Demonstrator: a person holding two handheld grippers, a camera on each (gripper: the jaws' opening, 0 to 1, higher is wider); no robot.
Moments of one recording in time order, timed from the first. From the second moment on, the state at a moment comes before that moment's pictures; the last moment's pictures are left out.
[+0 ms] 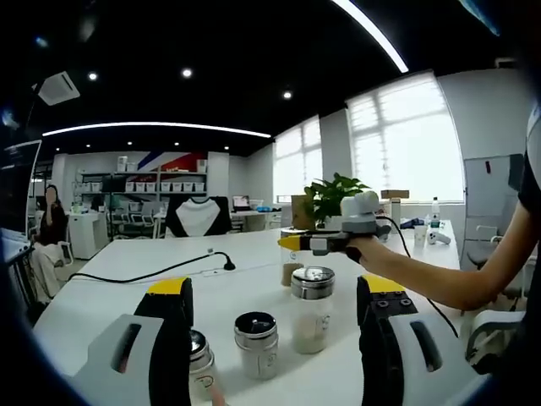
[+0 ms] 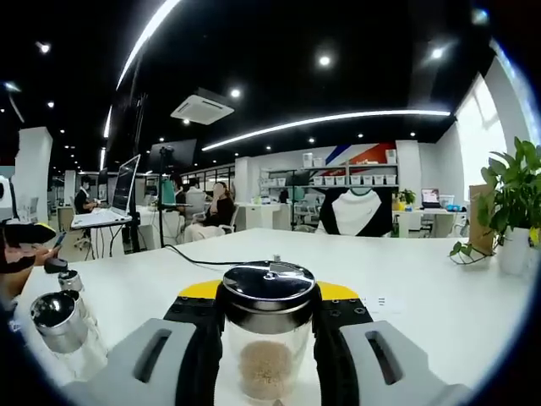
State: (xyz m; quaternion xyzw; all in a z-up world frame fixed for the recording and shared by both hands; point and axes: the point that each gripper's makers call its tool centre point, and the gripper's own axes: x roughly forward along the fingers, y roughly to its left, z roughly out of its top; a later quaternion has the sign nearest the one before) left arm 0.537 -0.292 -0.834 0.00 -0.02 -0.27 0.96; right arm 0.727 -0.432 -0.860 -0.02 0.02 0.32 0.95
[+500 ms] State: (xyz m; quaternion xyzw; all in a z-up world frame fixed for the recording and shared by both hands) left arm 0.508 -0.304 -0.835 0.01 -0.02 -0.29 0.96; right arm 0.679 -0.443 -0.863 -0.01 0.02 0.32 0.95
